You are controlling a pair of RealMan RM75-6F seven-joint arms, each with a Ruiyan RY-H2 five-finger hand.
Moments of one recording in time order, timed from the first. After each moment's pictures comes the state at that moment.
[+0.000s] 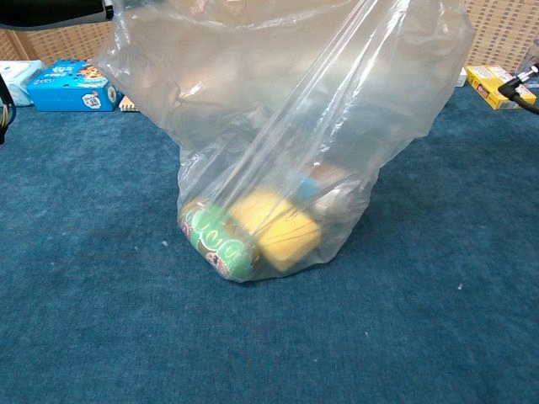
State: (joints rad) left arm -0.14 -1.61 -1.18 -1.83 0.48 -0.22 -0.29; right arm 0.51 -1.56 0.65 -1.75 -1.11 1.25 0.64
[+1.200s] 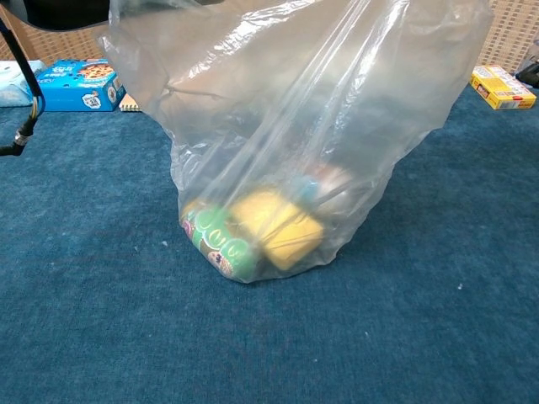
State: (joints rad) left arm -0.19 -1.67 -1.13 -1.88 0.72 -0.05 -0.28; right arm 0.50 -1.44 0.62 -1.83 -1.14 1.21 0.73
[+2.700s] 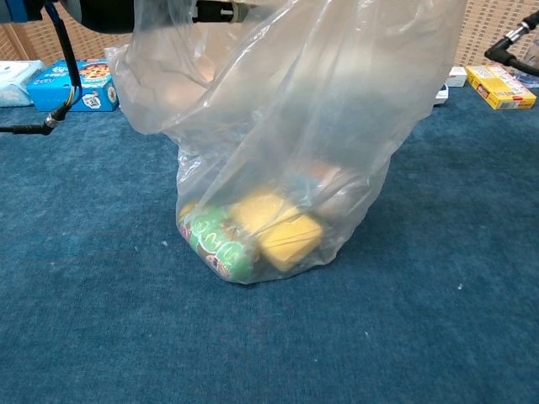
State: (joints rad) left arm -0.33 -1.61 -1.07 -1.87 0.88 -0.09 -0.32; right arm 0.59 -1.43 0.60 -1.94 -1.11 1.22 0.55
